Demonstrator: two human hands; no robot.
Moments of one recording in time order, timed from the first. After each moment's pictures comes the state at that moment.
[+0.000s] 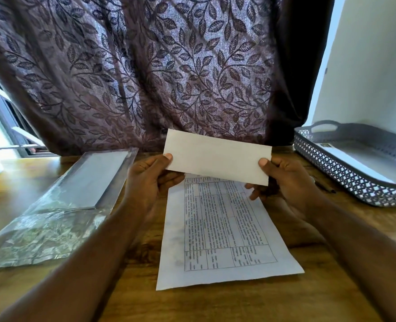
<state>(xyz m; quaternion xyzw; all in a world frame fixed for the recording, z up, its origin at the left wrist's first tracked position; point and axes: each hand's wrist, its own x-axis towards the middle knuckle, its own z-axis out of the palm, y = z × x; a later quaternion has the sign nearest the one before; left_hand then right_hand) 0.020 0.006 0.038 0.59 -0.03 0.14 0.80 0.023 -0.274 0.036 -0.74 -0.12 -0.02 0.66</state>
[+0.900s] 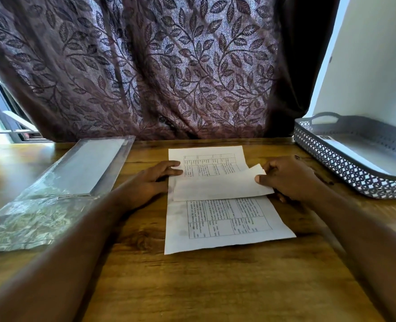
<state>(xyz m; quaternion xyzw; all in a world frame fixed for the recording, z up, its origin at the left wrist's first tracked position) 0.038 0.046 0.014 0.92 -0.16 -0.05 0.37 0.035 -0.289 0.033 -0.95 -0.01 -0.03 0.30</state>
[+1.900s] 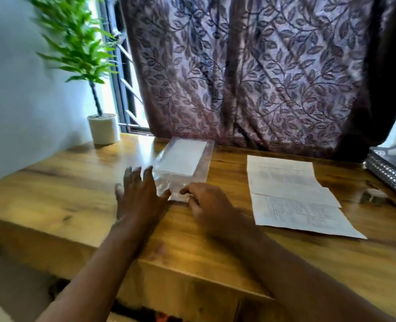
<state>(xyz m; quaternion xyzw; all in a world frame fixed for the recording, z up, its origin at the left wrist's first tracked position) -0.127 0.188 -0.004 0.94 0.21 0.23 0.12 -0.099 0.004 0.023 -0.87 -0.39 -0.06 0.29</state>
